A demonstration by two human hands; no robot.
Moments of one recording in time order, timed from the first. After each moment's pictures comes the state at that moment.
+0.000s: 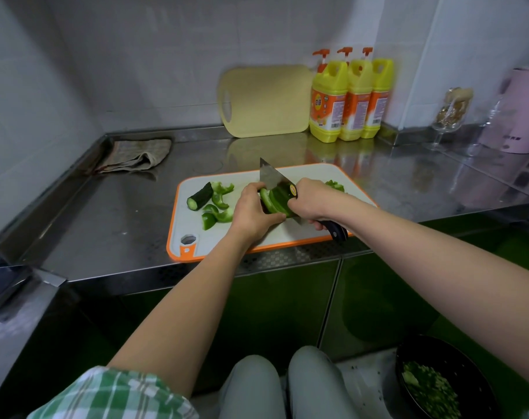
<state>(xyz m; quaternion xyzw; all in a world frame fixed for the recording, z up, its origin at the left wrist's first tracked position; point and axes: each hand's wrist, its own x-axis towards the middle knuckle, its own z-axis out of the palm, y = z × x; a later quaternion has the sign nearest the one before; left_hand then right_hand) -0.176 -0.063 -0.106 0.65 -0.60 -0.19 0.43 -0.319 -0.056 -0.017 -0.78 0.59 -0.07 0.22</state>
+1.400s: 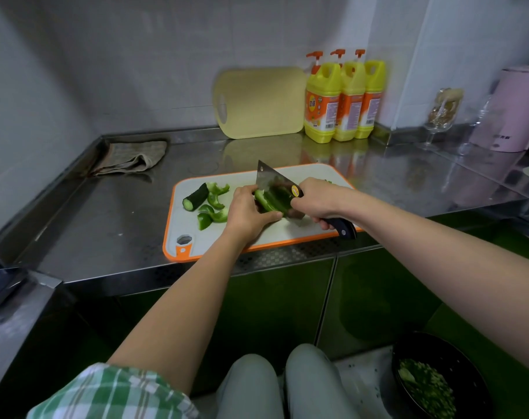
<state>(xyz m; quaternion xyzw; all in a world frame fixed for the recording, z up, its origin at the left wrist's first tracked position) -0.179 -0.056 -0.098 0.67 -0.59 -0.18 0.41 -0.340 -0.050 -0.010 -0.78 0.56 -0.07 0.26</state>
